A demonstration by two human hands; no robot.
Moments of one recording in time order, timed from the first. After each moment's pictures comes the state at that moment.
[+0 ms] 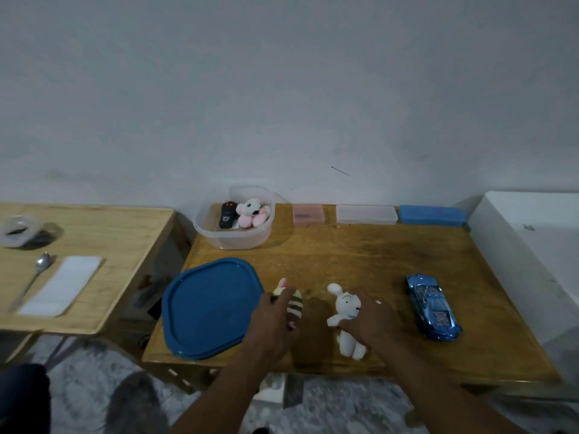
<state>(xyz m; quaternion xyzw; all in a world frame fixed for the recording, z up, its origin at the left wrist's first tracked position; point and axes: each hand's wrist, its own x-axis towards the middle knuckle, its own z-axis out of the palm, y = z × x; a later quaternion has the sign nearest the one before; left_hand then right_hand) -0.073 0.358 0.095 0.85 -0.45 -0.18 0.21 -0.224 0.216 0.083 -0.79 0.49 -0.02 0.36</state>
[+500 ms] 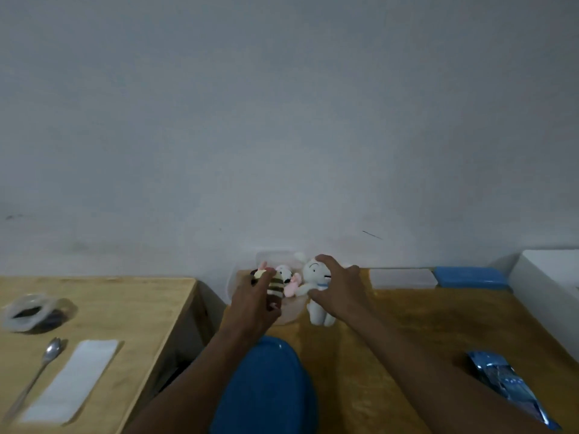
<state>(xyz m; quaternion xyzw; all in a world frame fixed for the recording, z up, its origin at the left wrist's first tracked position) 0.114 0.331 0.181 0.84 -0.49 -0.02 0.24 -0.022 0.199 0.195 -0.82 0.42 -0.20 0.34</state>
